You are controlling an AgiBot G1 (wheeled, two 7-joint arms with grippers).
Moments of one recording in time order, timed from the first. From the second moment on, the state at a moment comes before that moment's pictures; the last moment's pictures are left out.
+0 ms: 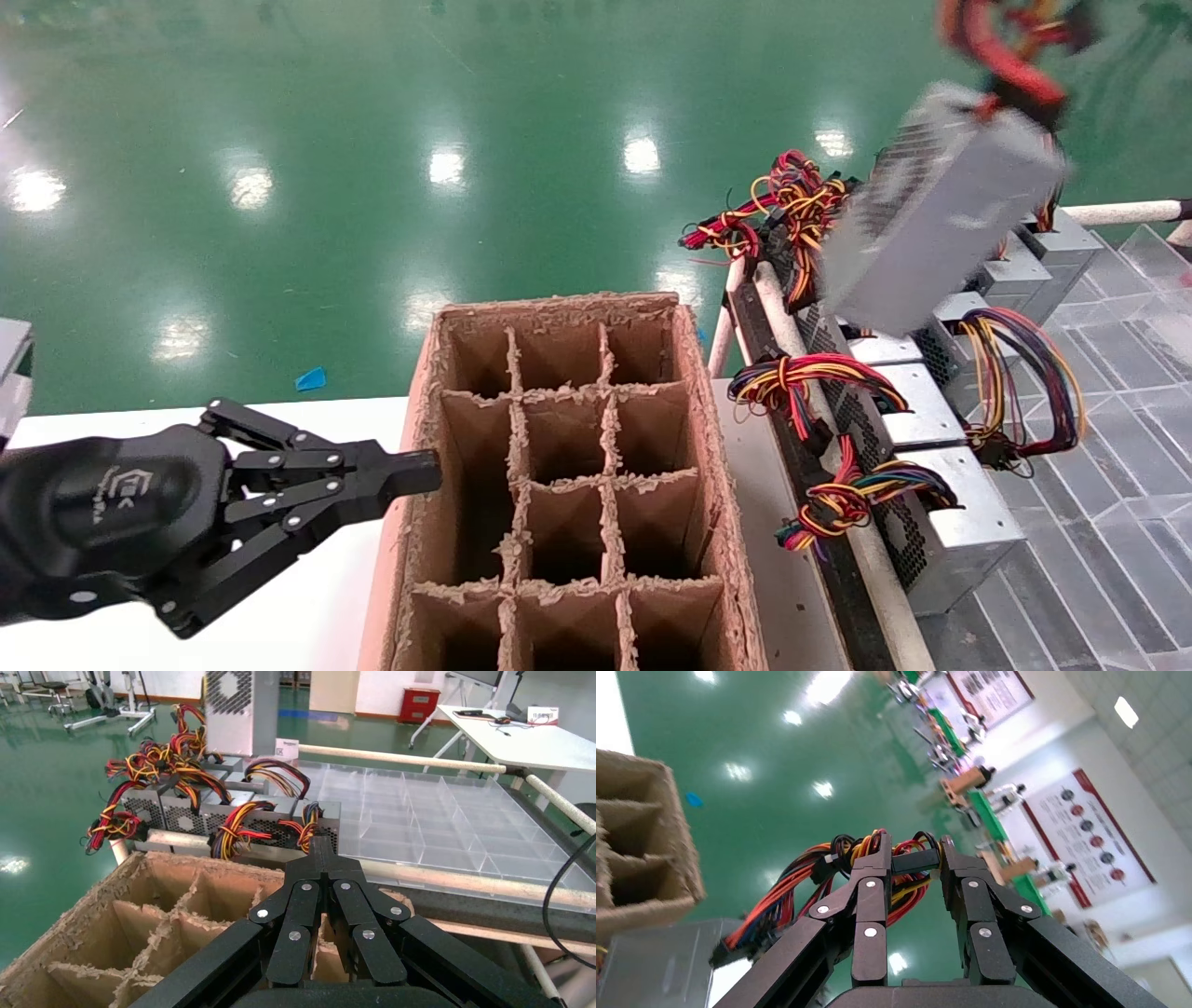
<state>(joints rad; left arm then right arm) -1.10 0.54 0.43 -1.23 0.61 1.41 -0.10 1.94 -0.40 -0.41 1.13 -1.15 -1.39 -0.03</state>
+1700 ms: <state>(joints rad) -1.10 0.54 0.43 -1.23 0.61 1.41 -0.10 1.76 -0.22 -0.47 0.56 -1.15 -1.57 -0.27</state>
